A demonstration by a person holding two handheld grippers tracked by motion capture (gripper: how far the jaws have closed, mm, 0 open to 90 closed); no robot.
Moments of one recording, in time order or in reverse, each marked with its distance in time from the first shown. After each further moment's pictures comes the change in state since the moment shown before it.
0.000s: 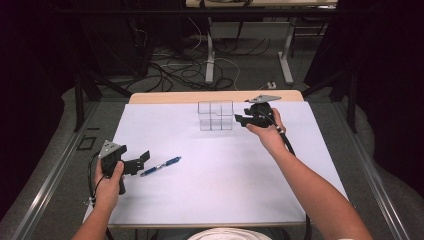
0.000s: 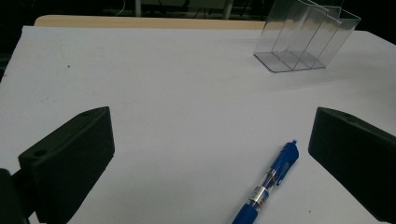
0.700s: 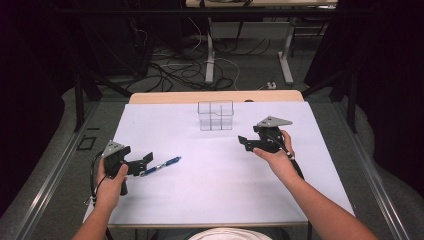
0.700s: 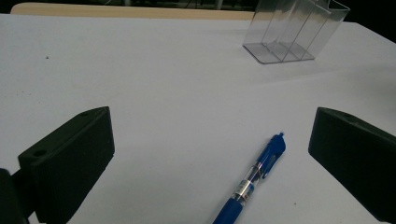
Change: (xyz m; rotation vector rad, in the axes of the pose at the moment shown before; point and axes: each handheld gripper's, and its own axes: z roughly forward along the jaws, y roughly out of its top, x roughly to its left) left arm -0.006 0.000 0.003 0.045 -0.044 -0.001; right arm 0.027 -0.052 -0.048 -0.028 0.003 0.011
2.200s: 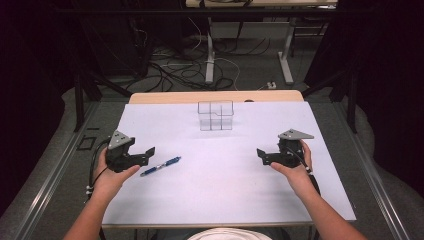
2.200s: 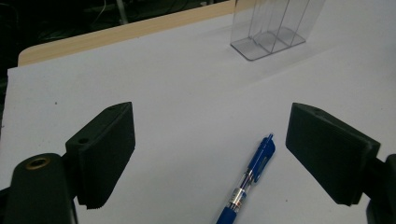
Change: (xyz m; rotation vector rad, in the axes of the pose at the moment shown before) left arm -0.026 0.042 -0.009 0.100 0.032 0.236; right arm -0.022 -0.039 -0.041 0.048 -0.122 0.075
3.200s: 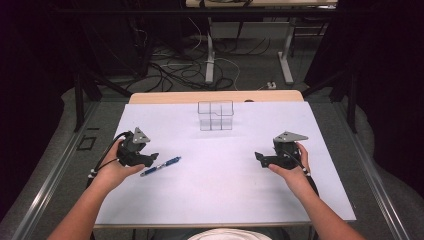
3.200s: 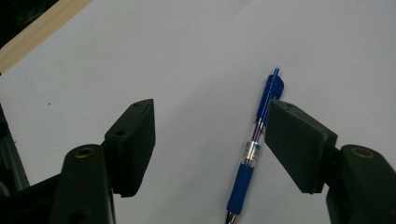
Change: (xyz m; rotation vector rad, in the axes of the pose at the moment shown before) left arm -0.013 0.021 0.021 0.317 -0.013 0.294; right arm 0.006 -0.005 0.006 0.058 0.032 -0.061
